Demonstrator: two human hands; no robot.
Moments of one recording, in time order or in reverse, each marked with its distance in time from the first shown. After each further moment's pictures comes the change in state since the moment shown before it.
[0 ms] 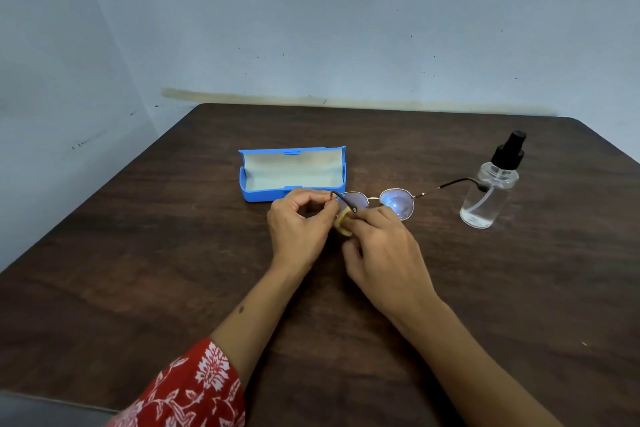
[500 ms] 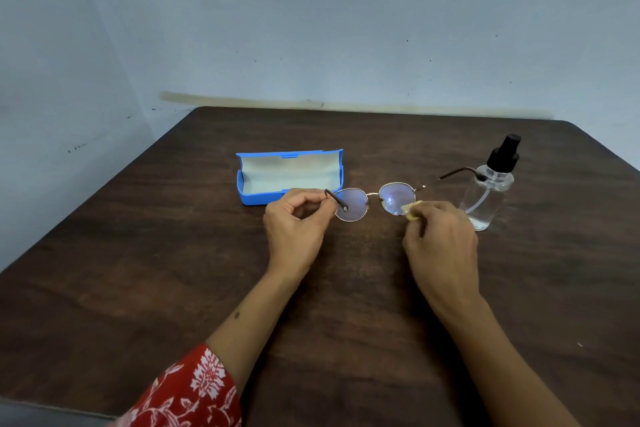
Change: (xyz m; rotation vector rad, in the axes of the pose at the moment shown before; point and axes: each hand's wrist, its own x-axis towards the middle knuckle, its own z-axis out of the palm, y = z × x) left_hand -0.001 0.002 0.001 -0.162 0.011 -0.073; right_hand 0.000 0.046 -0.016 -0.013 0.137 0.493
